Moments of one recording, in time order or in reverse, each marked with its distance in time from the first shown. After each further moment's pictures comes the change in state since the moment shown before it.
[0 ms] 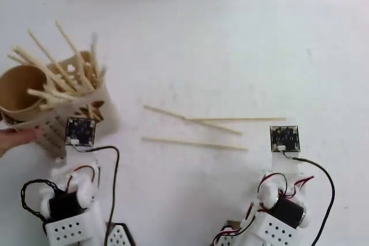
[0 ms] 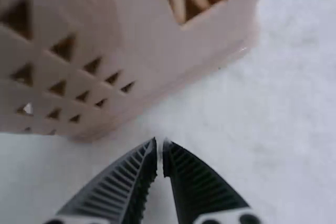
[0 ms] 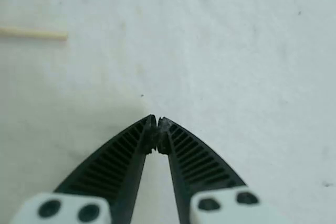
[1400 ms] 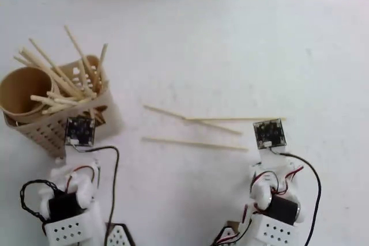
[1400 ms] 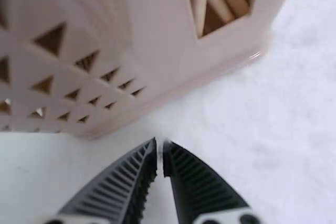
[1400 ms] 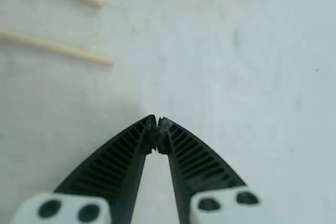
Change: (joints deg) left arm 0.0 0.0 0.0 0.0 0.0; right arm -9.7 0.0 0.0 -4.8 0.3
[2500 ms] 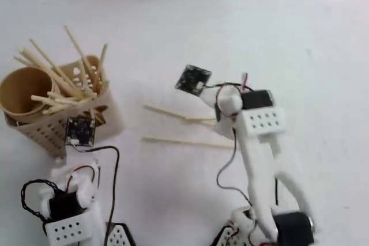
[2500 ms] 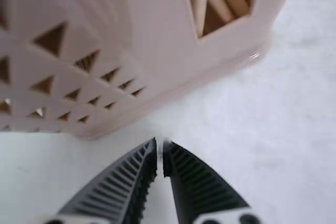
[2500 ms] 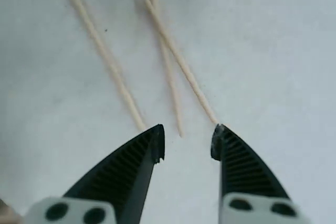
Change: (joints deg) left arm 0.0 0.0 0.0 0.0 0.0; right arm -30.8 84.5 -65.8 2.8 26.5
